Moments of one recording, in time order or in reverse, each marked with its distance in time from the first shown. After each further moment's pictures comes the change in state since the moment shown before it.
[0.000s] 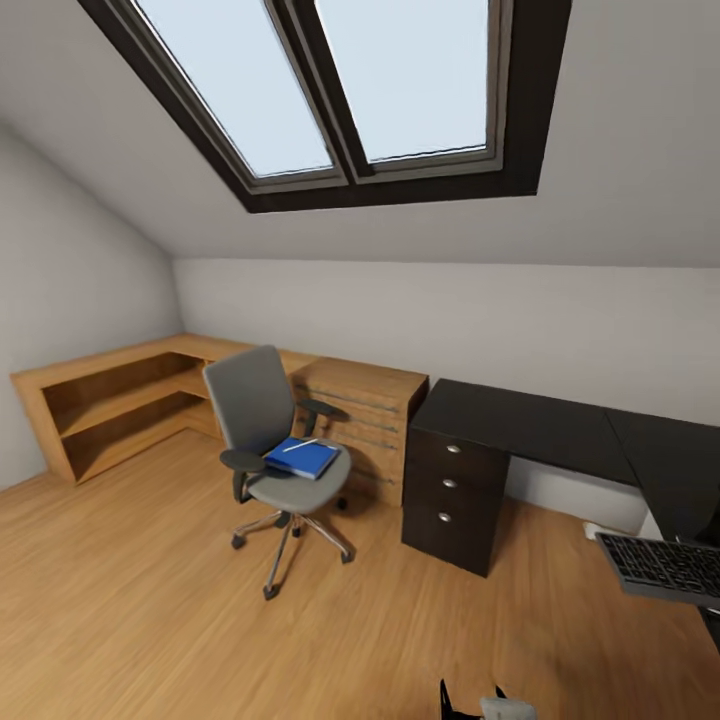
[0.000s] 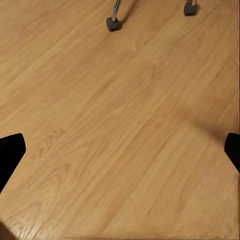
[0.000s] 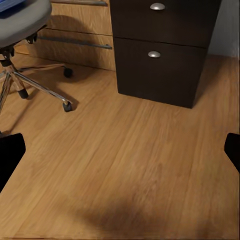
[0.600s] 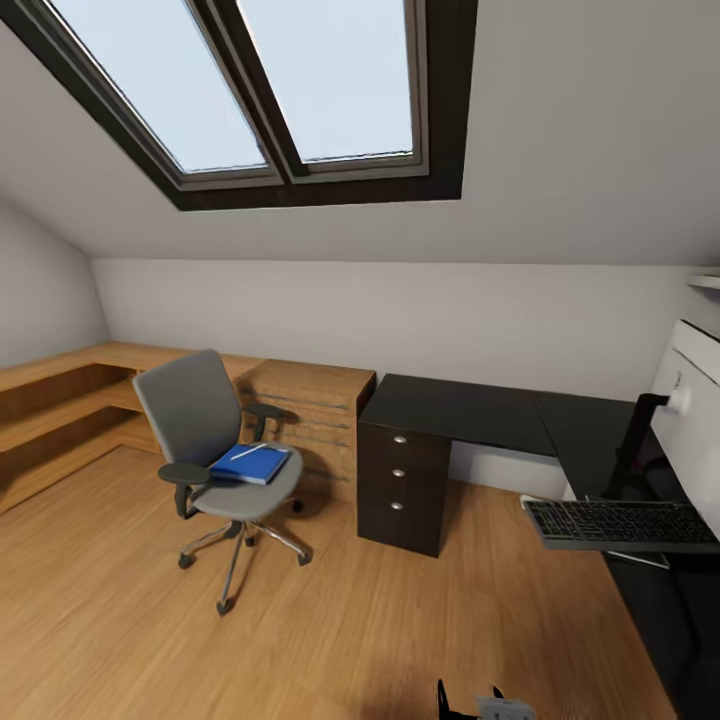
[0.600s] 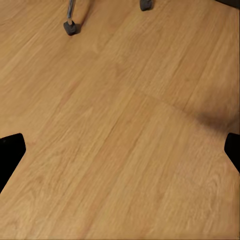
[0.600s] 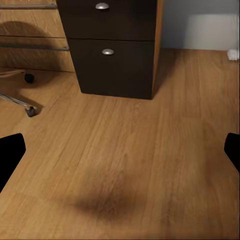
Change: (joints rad) left arm 0.000 0.000 0.001 0.000 0.001 0.000 0.001; right arm 0.000 0.006 0.000 0.000 0.000 0.001 -0.003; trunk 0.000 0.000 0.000
